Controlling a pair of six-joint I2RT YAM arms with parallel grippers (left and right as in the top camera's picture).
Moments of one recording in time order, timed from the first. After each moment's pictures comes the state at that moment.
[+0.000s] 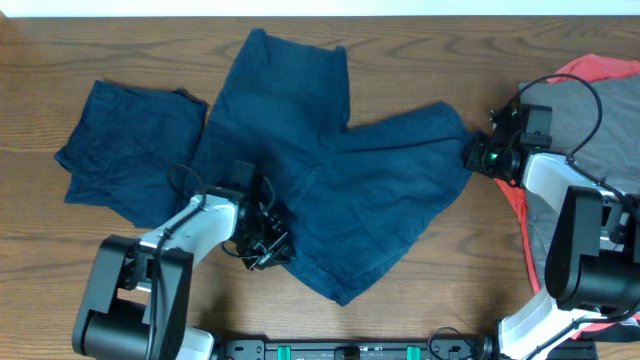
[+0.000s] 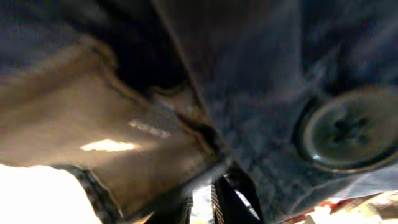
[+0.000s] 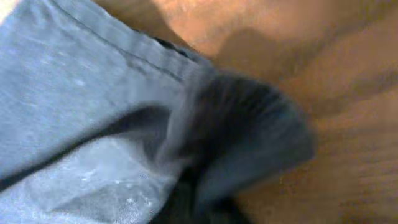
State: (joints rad) left arm -0.24 1.64 0.70 -0.66 0.57 -0.87; right arm -0.15 1.86 0.96 -0.21 -0.30 0.26
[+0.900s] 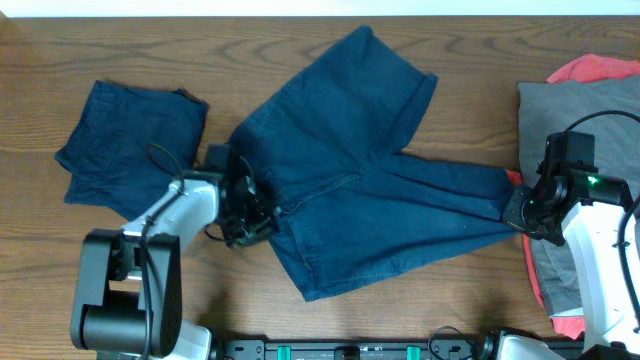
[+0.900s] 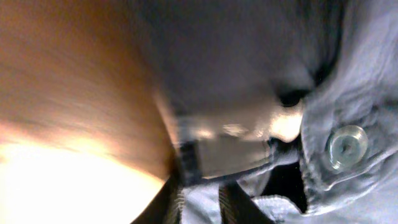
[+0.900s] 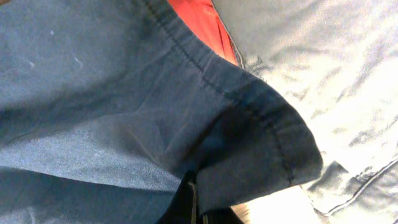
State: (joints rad) left arm -0.10 1.68 0.81 -0.70 0.47 -0.57; right arm -0.19 1.32 0.95 -1.06 0.06 0.34
